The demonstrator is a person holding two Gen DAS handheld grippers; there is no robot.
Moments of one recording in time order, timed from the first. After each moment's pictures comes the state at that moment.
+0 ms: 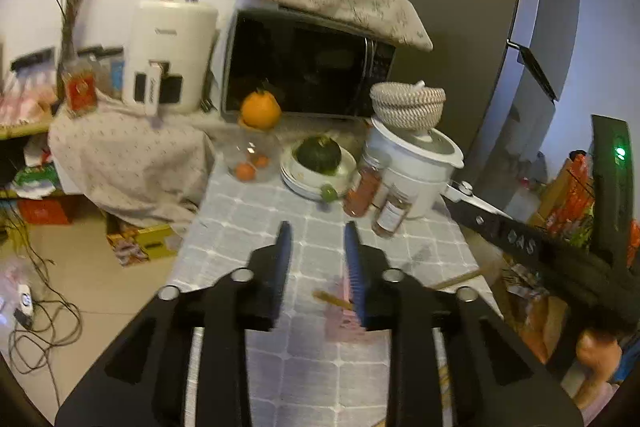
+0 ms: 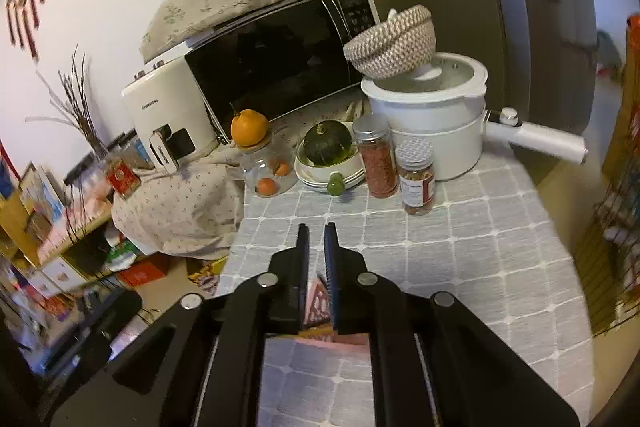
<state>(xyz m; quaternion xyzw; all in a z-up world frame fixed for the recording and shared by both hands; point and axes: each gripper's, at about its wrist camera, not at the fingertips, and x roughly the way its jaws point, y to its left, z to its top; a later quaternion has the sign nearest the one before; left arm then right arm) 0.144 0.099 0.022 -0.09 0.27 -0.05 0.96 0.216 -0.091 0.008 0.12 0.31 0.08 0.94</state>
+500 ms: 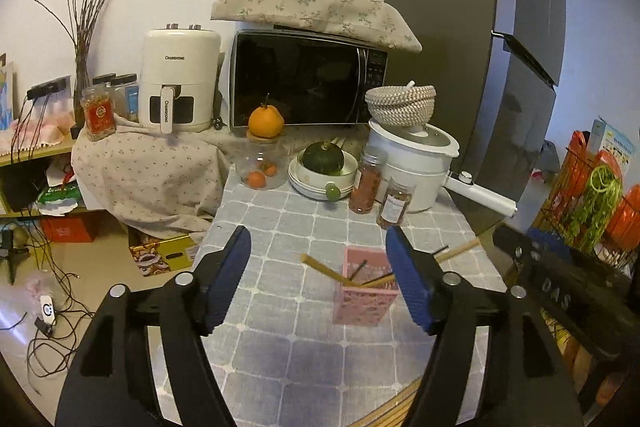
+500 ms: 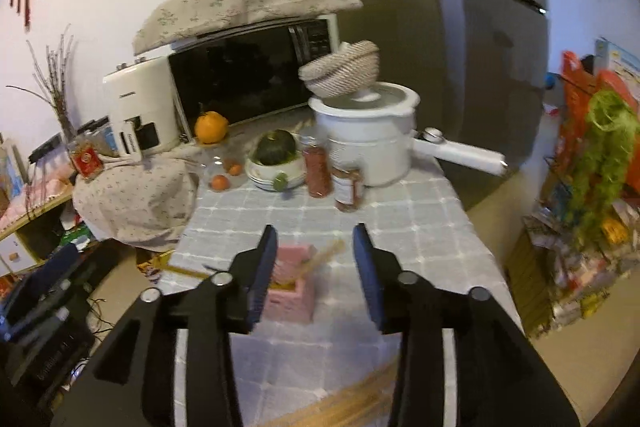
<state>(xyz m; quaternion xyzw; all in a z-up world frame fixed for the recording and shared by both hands) 0.093 0.071 0.018 -0.05 0.24 -0.04 0.97 0.122 -0.119 0.000 0.07 0.29 -0.01 0.95</state>
